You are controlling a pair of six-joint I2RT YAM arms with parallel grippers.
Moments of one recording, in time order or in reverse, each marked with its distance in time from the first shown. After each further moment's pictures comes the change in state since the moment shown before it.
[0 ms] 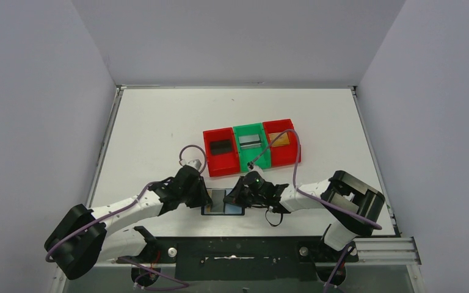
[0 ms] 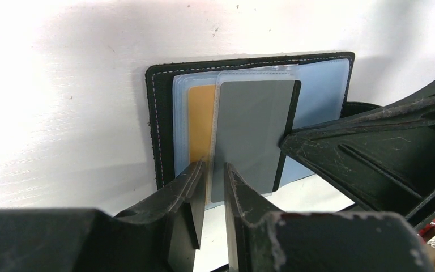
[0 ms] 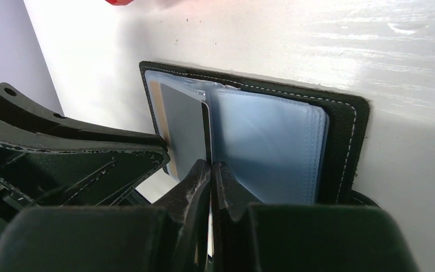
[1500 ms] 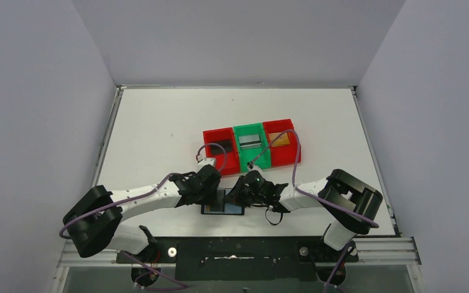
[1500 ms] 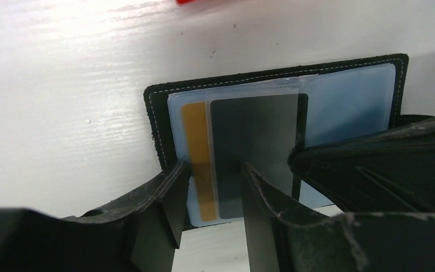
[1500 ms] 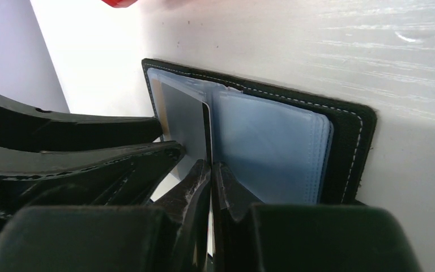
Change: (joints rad) left arm -0.171 0.173 0.213 -0.191 -0.278 0.099; right arm -0.011 0.021 -0.007 0.045 -0.037 0.010
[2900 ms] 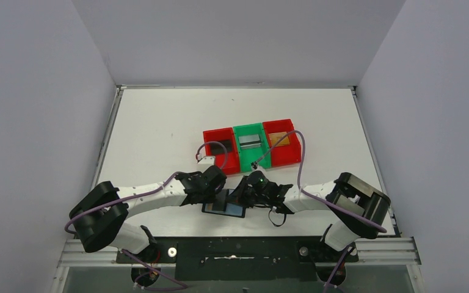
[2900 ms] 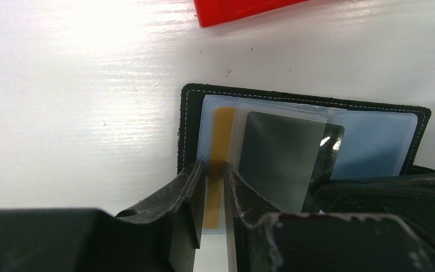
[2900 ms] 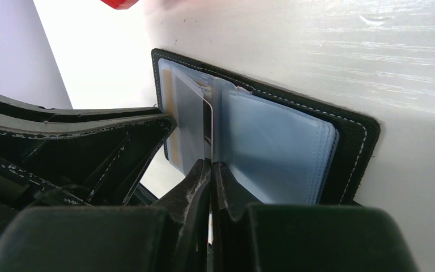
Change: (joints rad) left arm -0.034 0.082 0.051 -0.044 -0.119 -0.092; right arm -0.008 -0.065 -0.029 -0.039 0.019 0.024
